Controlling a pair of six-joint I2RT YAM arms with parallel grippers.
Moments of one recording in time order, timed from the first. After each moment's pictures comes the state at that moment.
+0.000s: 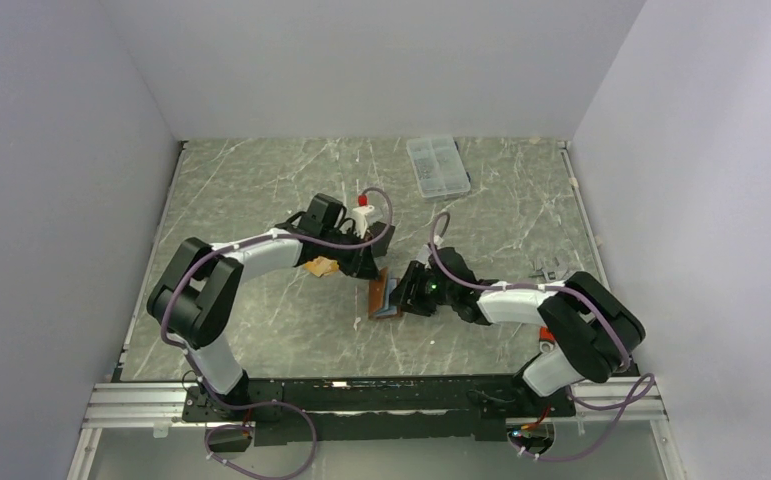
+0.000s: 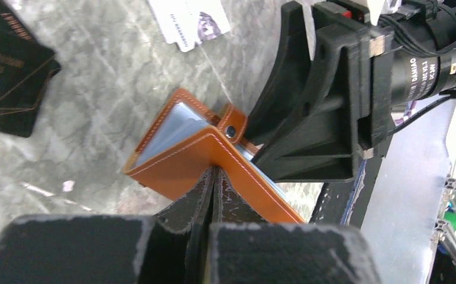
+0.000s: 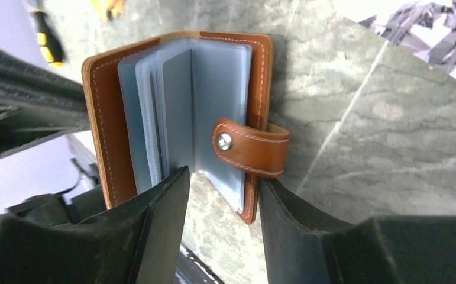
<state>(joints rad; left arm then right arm) -0.52 1.72 0.98 -0.10 0.76 -0.13 0.67 1.50 0.47 0.33 -0.29 1.03</state>
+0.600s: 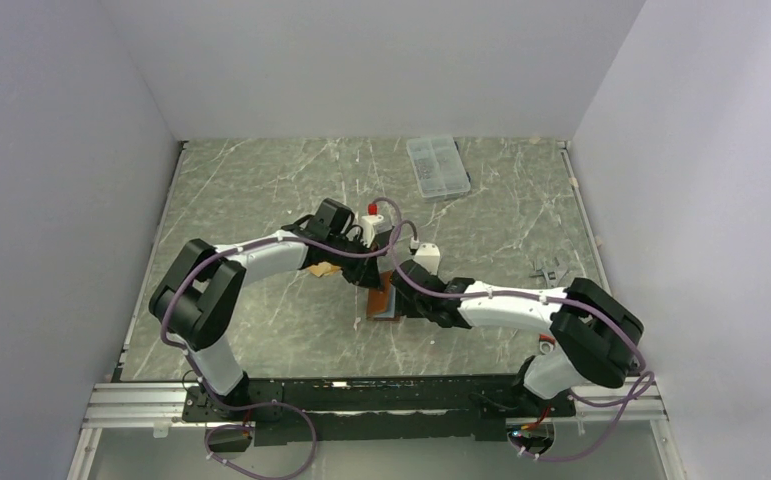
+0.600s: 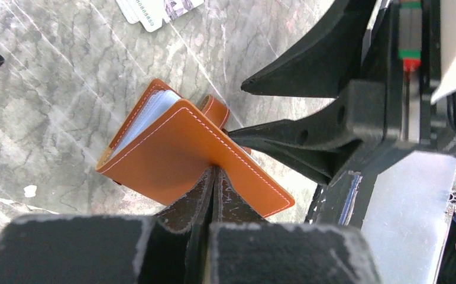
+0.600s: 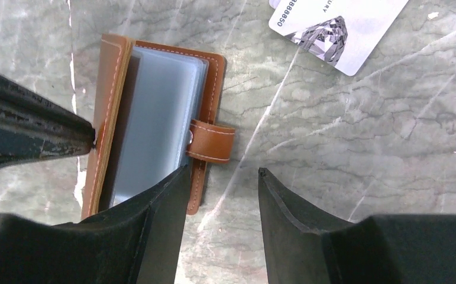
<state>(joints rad) -0.59 1.71 0.99 -0.17 0.75 -0.04 0.95 1.46 0.71 -0.21 0.34 0.83</state>
